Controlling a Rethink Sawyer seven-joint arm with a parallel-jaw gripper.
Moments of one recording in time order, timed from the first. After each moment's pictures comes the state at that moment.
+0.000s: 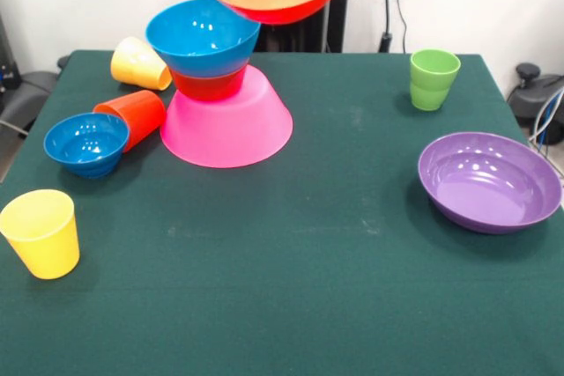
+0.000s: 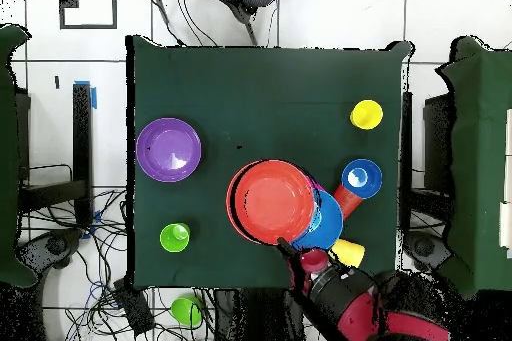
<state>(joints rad) -0.31 -1.02 -0.22 1.95 -1.91 -1.03 1.58</state>
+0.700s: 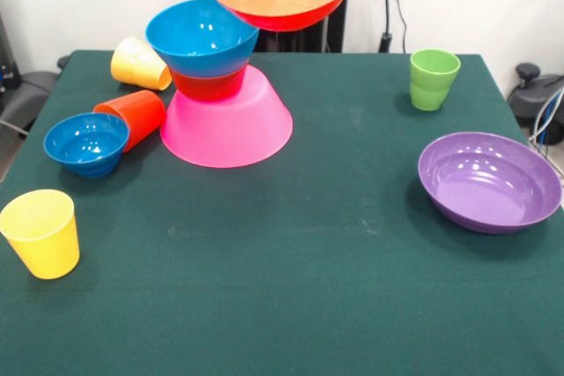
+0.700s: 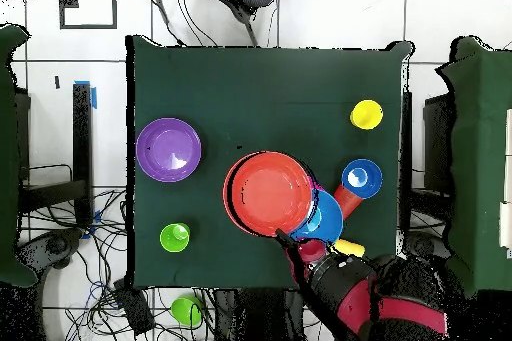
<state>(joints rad) -0.29 -1.01 -0.21 1.91 -1.94 -1.03 1.58</state>
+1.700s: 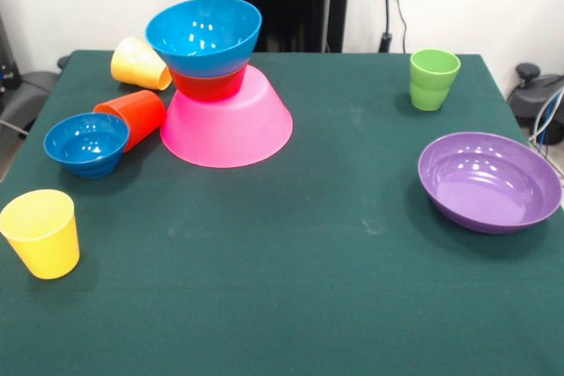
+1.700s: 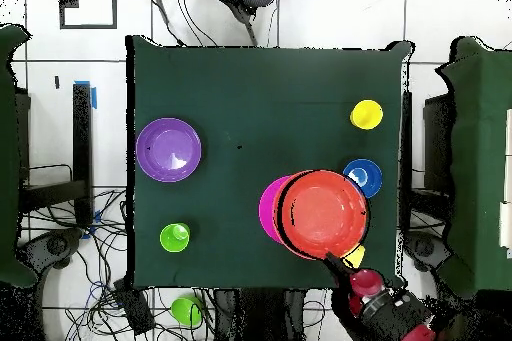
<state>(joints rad) -0.48 -1.11 -0.24 1.94 -2.04 -1.06 1.58</state>
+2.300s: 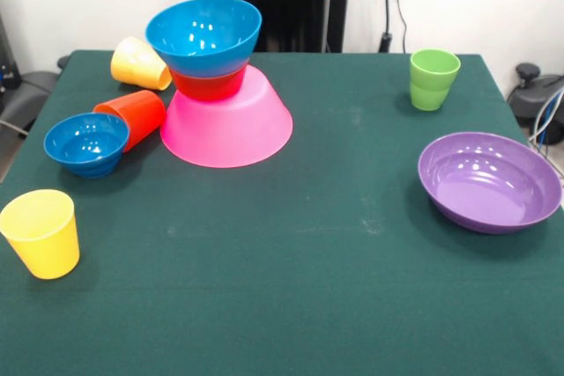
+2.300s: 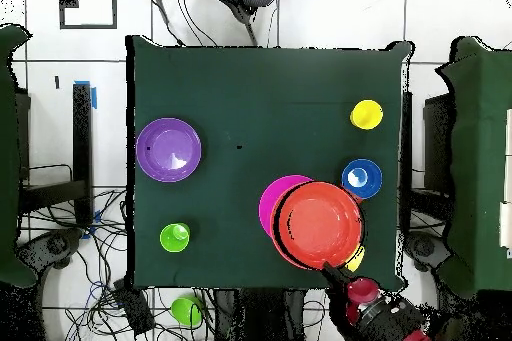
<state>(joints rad) -0.47 -1.11 -0.23 1.97 -2.08 -1.06 1.58</state>
